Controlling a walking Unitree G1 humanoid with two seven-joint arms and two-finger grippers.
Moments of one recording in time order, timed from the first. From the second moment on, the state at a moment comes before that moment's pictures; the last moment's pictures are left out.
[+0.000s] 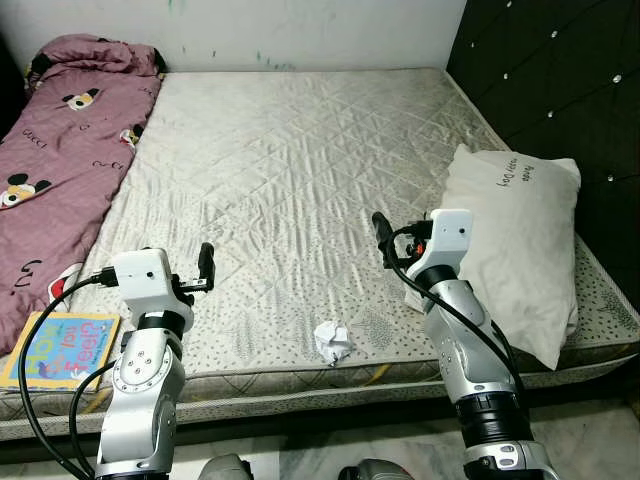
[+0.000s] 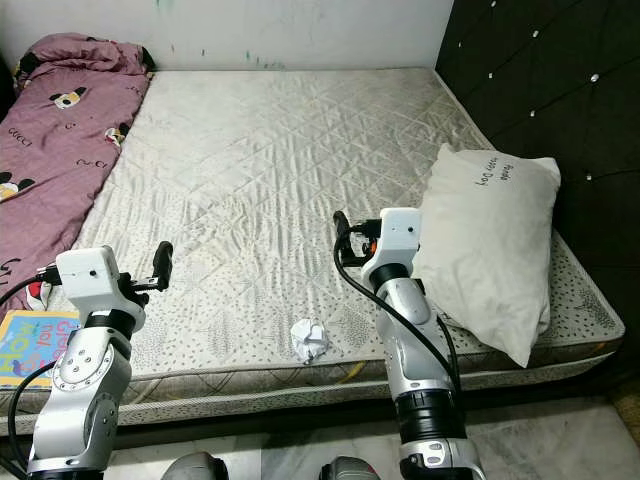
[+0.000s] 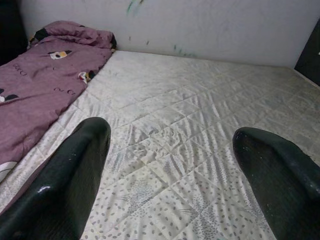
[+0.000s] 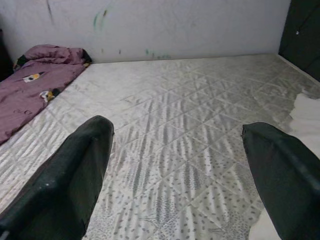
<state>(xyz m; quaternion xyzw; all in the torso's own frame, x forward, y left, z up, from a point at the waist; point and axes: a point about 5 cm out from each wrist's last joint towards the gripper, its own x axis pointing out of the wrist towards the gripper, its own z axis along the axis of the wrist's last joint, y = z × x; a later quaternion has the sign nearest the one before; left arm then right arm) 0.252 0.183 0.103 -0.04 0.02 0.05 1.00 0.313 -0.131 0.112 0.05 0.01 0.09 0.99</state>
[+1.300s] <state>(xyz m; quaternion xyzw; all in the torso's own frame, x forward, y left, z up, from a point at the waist) 0.258 0.196 0.105 -0.04 0.02 0.11 0.99 0.315 -0.114 0.115 0.05 0.01 0.14 0.99</state>
